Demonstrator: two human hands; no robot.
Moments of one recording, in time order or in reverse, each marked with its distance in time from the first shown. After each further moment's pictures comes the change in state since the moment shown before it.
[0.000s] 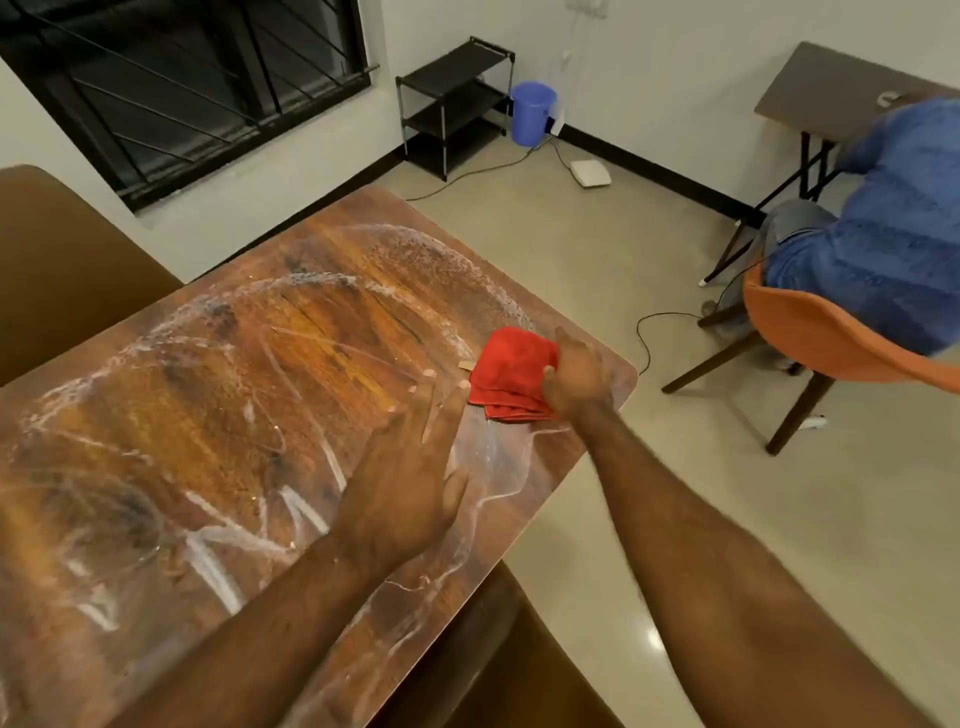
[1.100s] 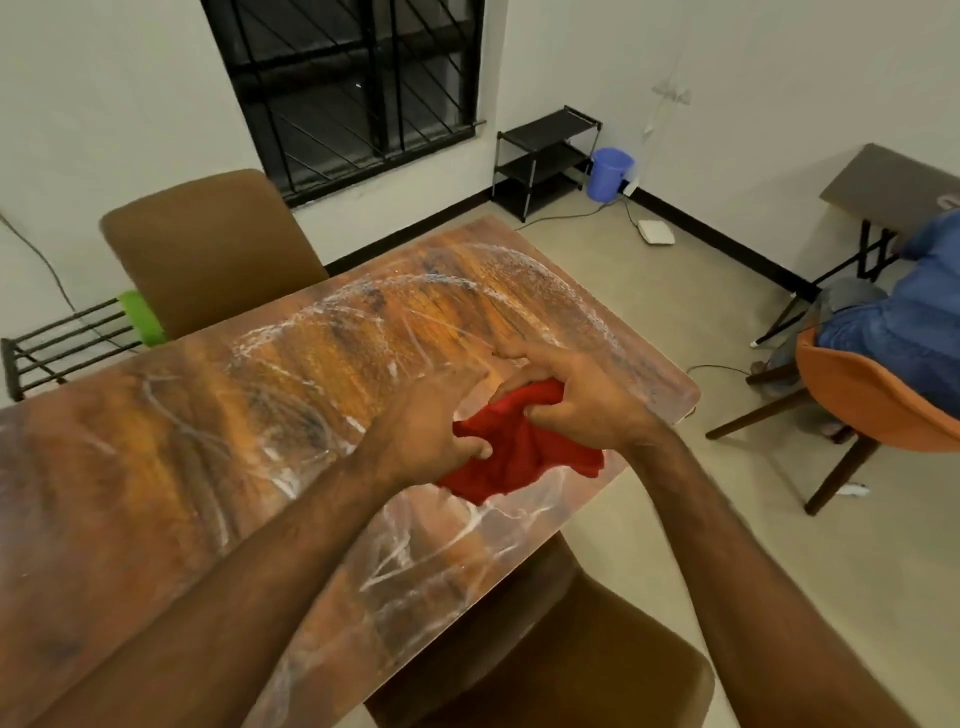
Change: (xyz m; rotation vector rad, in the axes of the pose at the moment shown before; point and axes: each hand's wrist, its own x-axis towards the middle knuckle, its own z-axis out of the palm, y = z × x) left_hand -0.114 -0.077 -0.116 -0.237 -0.054 -0.138; right_hand -0.220 -0.167 -0.126 0.366 -0.487 -0.675
